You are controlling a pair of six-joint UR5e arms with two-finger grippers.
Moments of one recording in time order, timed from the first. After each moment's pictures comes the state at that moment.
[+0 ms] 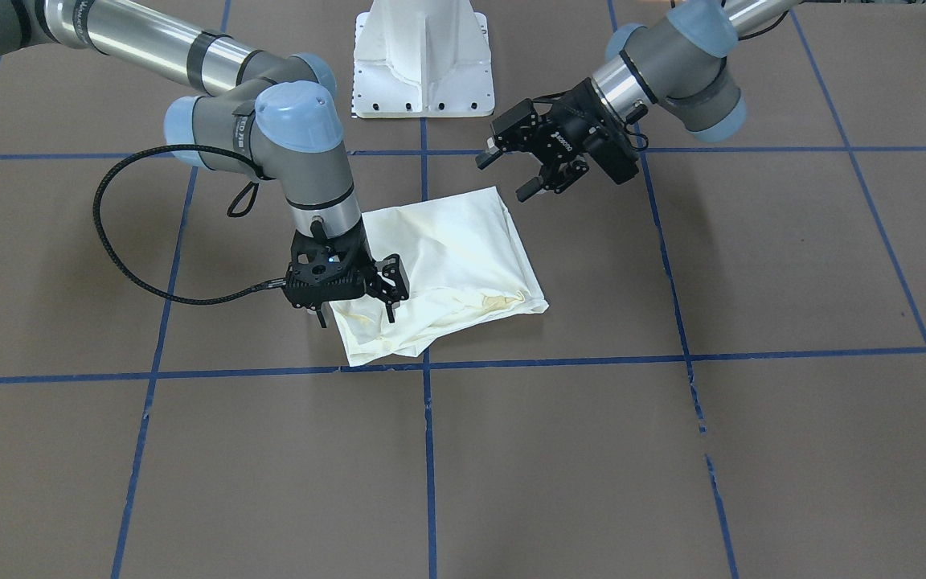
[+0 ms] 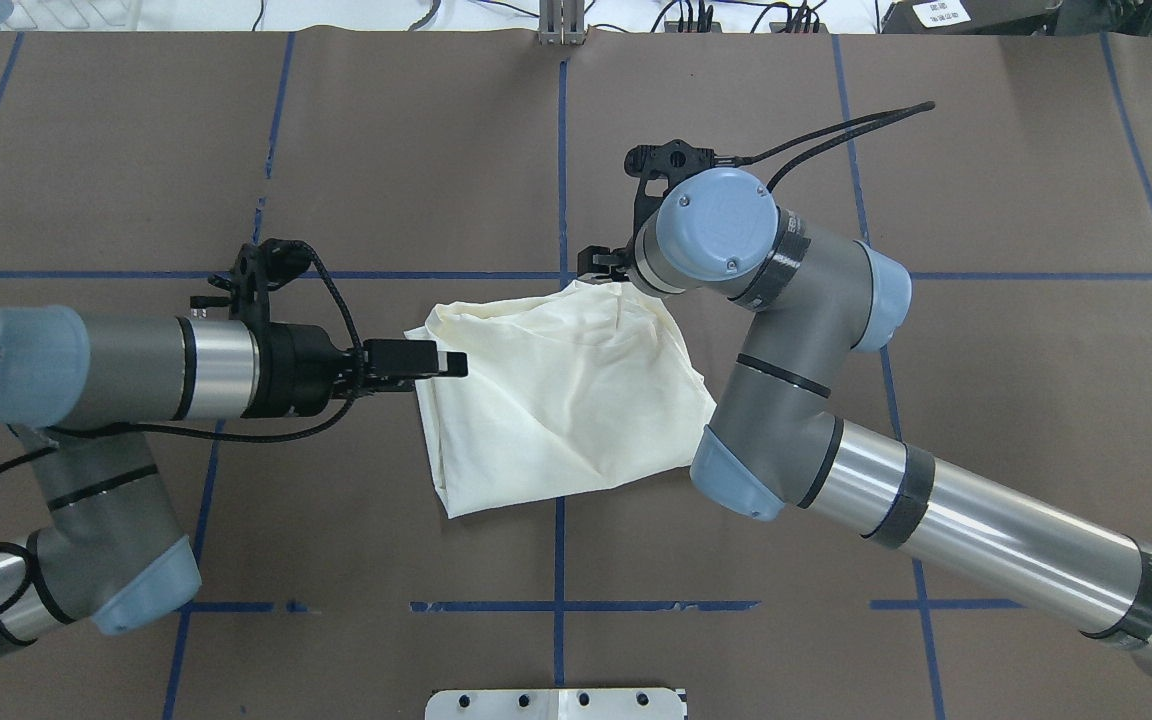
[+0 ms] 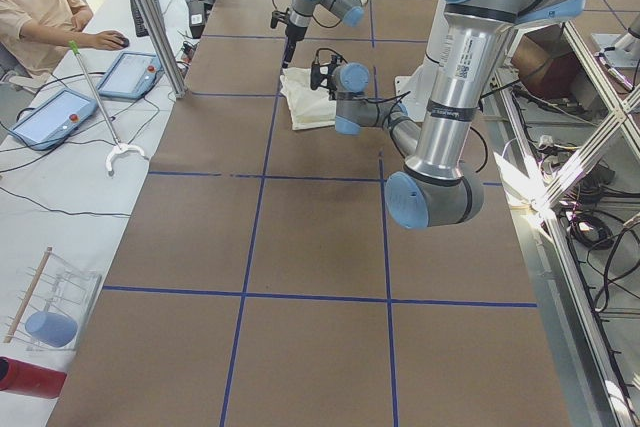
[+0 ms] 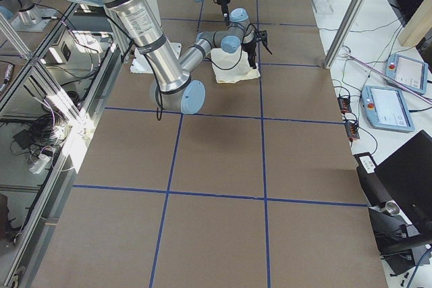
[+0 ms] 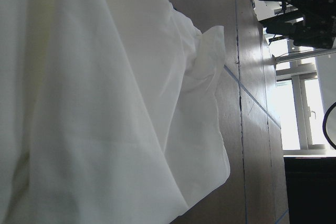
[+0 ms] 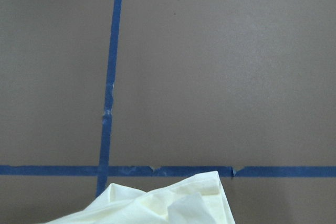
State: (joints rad) left arm -0.59 -1.86 -1.78 -2.70 -1.93 -1.47; right arm 0.57 -0.88 1.52 -1.30 1.64 1.23
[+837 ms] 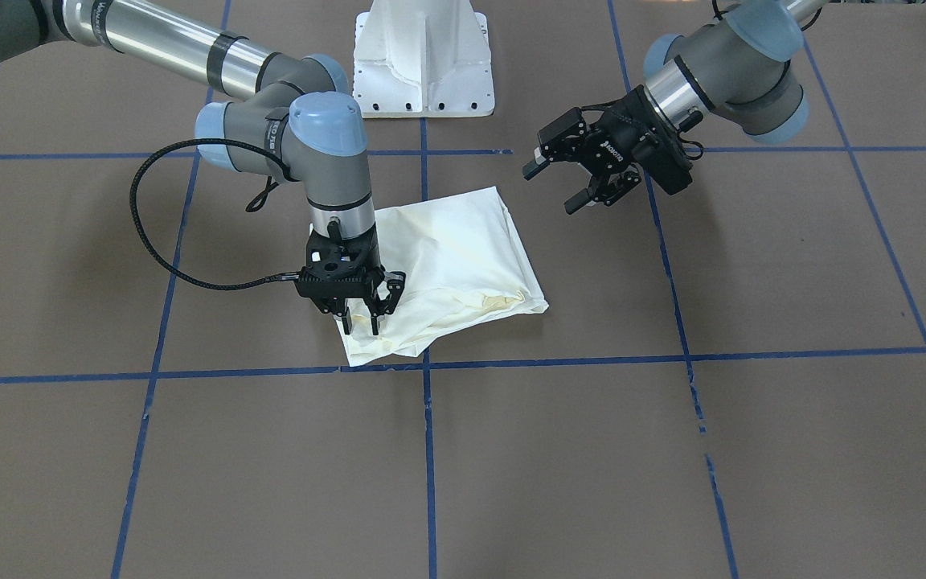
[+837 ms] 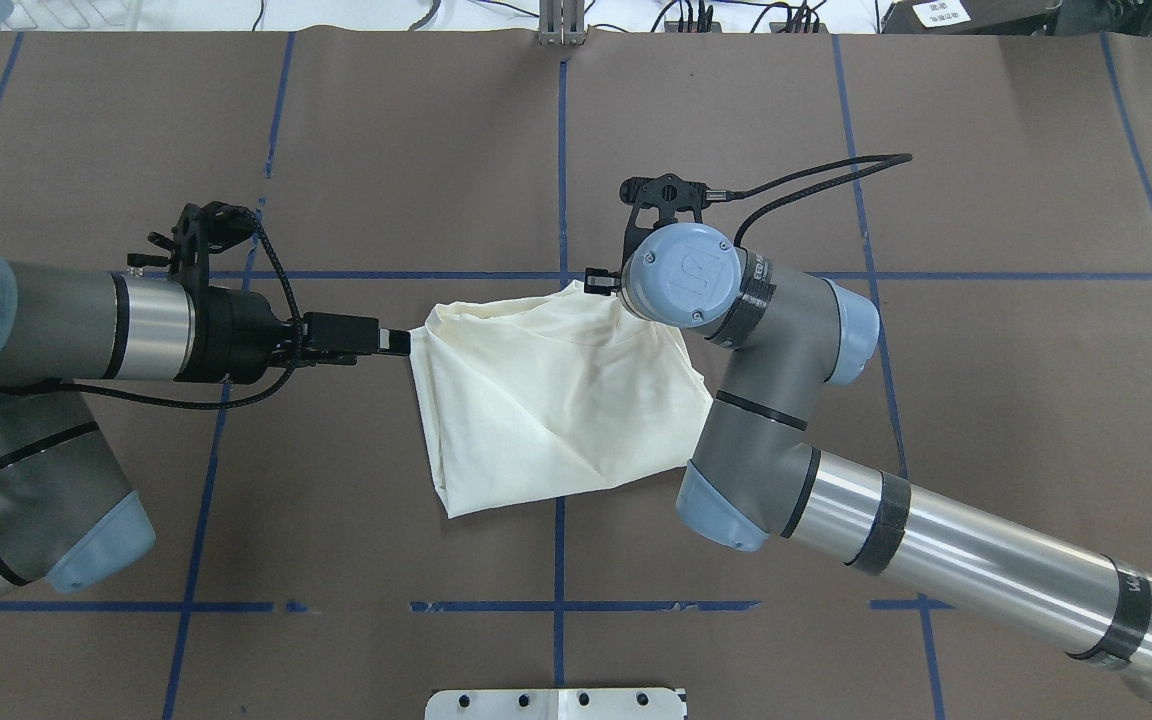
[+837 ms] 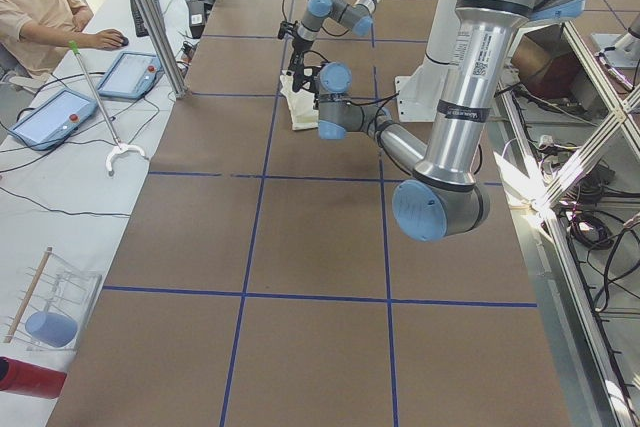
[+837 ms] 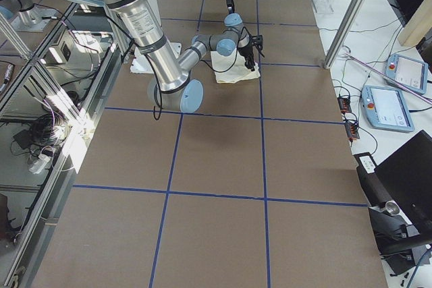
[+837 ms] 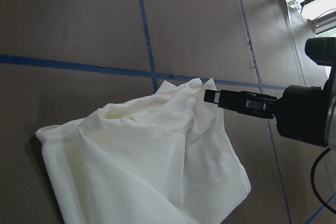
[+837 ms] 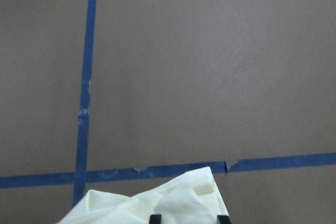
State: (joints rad) left arm -0.65 -1.82 -1.79 -2.68 -2.01 -1.40; right arm 0.53 -0.88 1.48 -1.30 1.53 1.29
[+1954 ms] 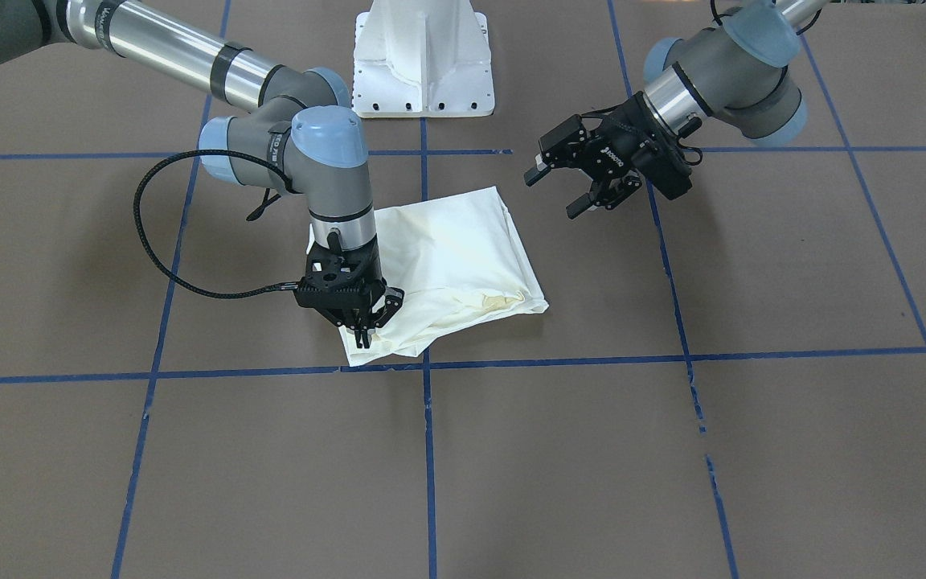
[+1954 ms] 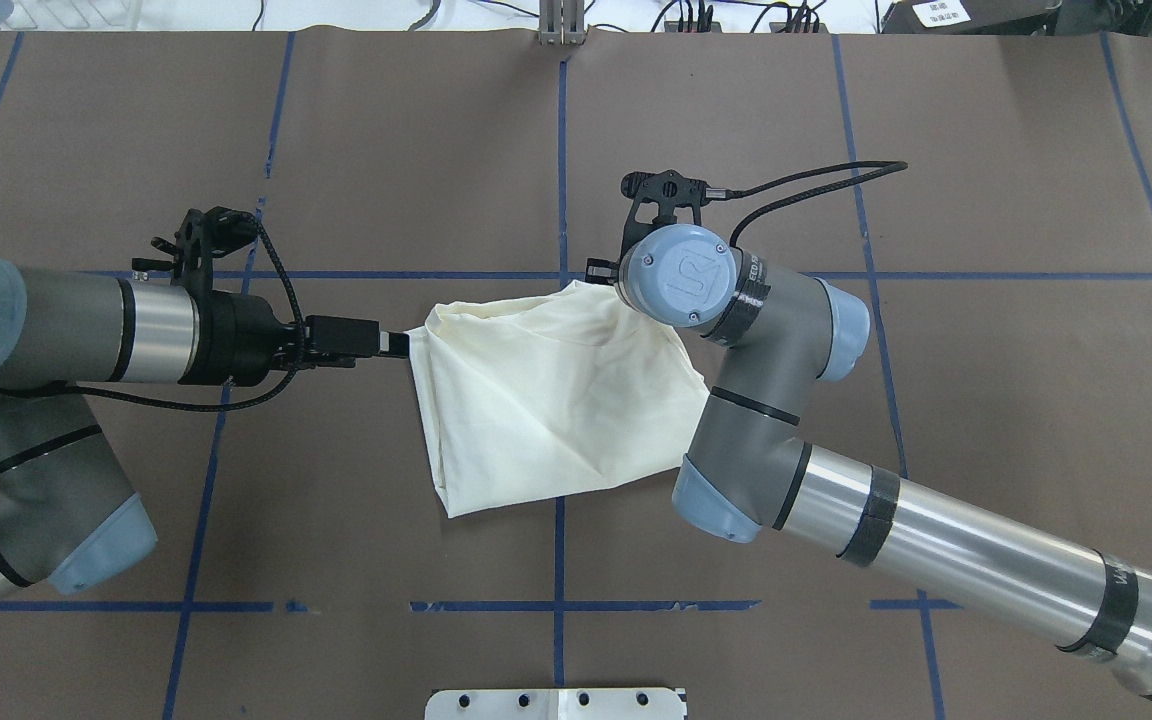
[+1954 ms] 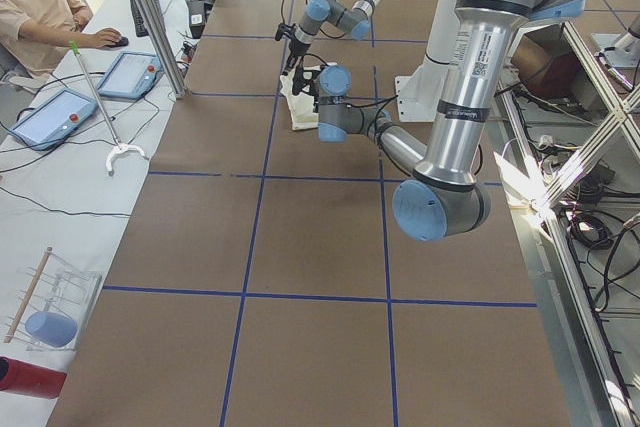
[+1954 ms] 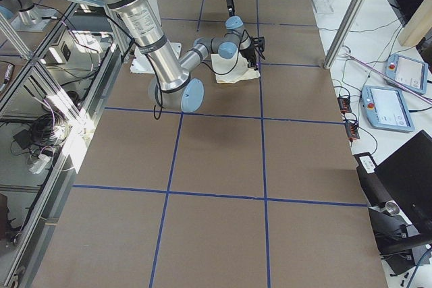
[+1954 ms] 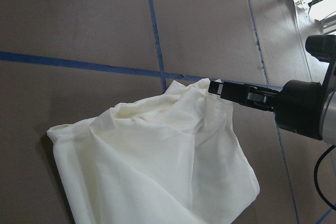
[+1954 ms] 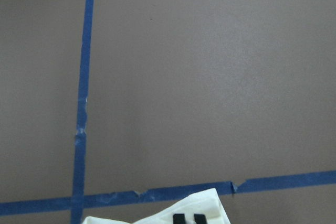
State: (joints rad) left arm -0.65 -1.82 -1.77 -2.69 -2.00 -1.41; right arm 0.54 -0.86 1.43 -1.23 1.50 1.34
